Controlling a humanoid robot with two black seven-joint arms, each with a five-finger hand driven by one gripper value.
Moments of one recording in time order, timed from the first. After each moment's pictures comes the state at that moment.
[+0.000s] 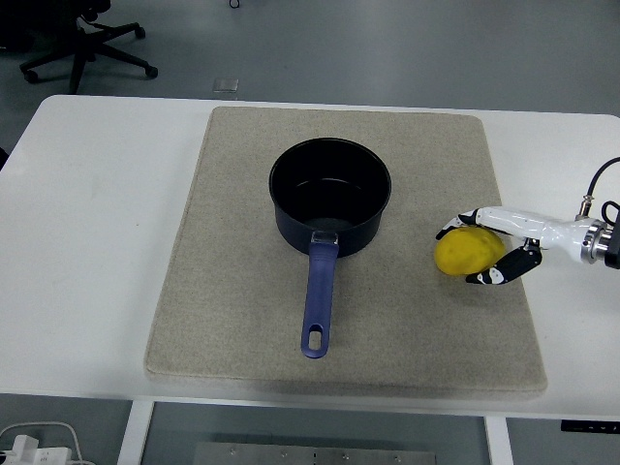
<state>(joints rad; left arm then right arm) 0.00 0.00 -0.04 -0.13 0.03 -0.07 -0.19 1.05 -0.70 -0.12 1.09 -1.14 0.00 0.49</state>
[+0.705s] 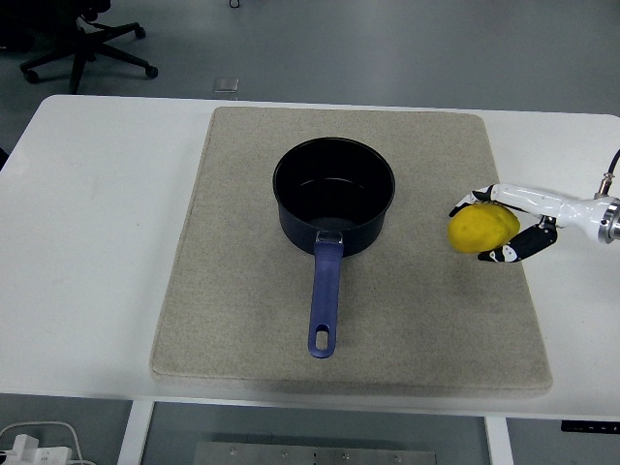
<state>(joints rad) -0.01 0.00 -0.04 -0.13 0.03 -0.07 -0.19 1.10 -0.74 -0.11 1.09 -1.12 0.00 0.52</state>
